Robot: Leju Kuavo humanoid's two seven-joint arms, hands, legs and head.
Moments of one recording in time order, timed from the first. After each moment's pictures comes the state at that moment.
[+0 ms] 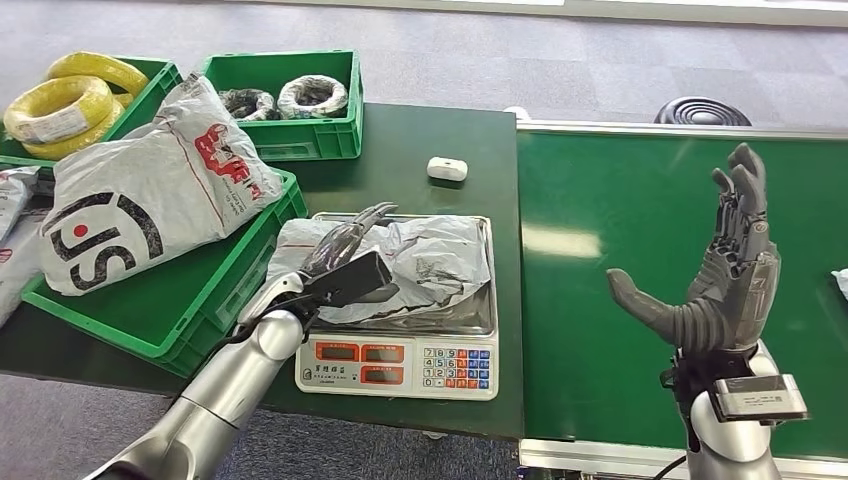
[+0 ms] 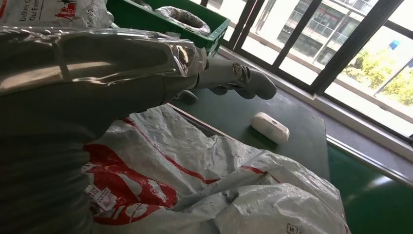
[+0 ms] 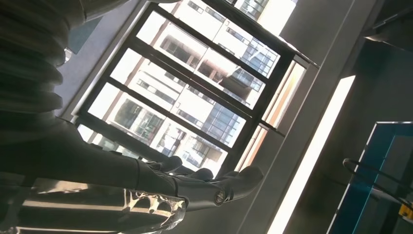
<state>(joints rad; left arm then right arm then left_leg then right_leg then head) -0.60 -0.08 -0.44 -0.95 -0.61 -0.03 -0.32 -0.18 -0.21 0.13 -1.78 0.14 -0.14 -0.70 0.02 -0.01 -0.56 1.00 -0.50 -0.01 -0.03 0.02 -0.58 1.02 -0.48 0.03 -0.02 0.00</state>
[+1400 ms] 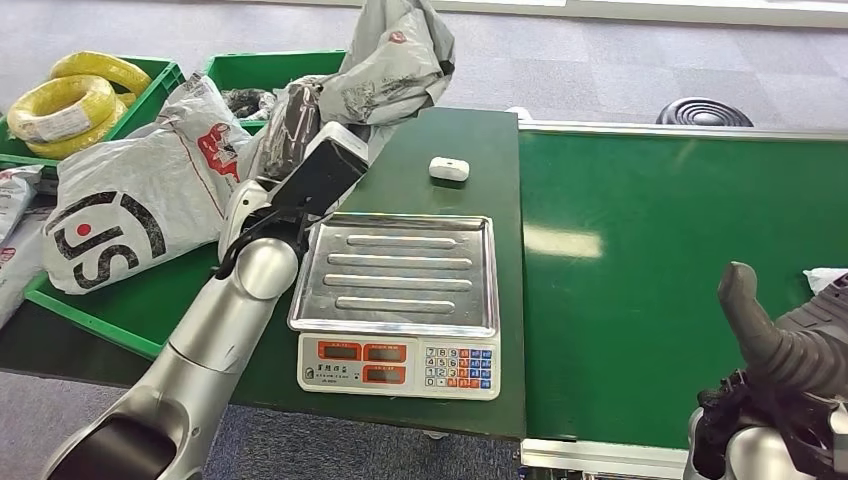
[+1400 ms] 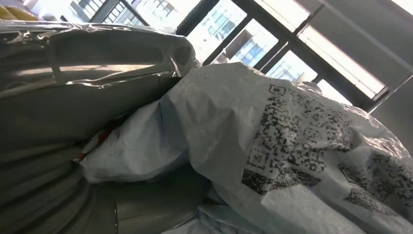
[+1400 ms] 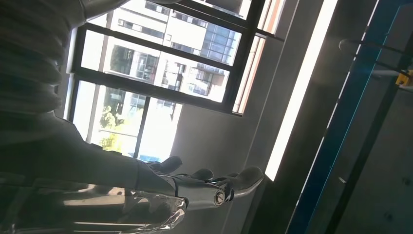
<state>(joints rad) -0.79 -0.12 -0.43 -1.20 -0.61 0.29 -0.25 -0.12 0.15 -0.18 -1.98 0.20 -0.08 -0.70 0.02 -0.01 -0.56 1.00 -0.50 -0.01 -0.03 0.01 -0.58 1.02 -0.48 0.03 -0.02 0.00</state>
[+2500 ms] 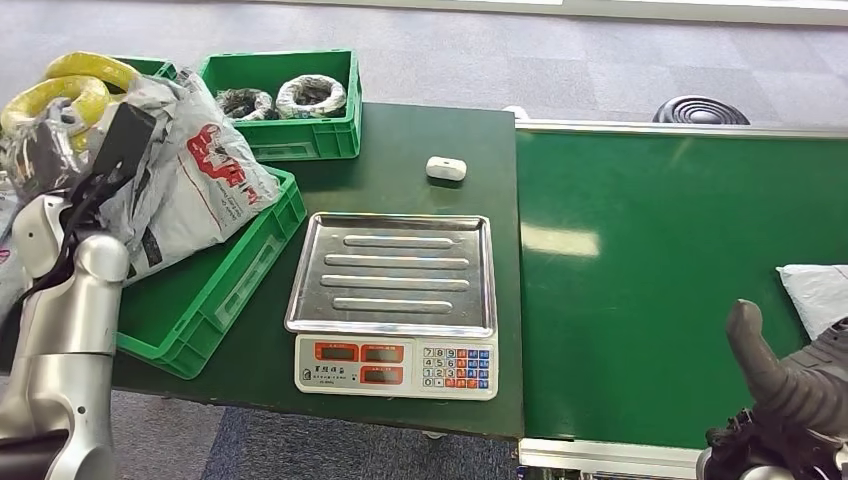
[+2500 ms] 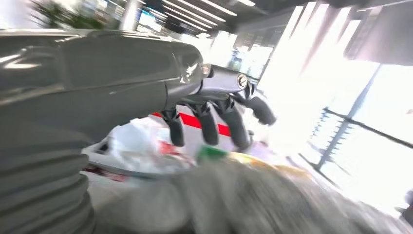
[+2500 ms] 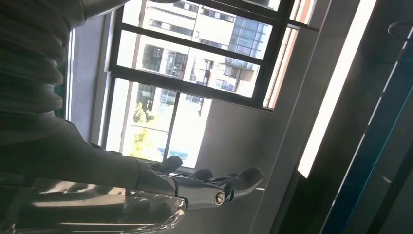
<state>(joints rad) -0.70 0.18 0.12 -1.10 -1.11 0.25 0.16 0.02 0.09 -0.18 -1.97 0.12 -0.14 -0.69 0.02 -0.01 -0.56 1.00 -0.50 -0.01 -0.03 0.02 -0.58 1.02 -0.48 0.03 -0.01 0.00</state>
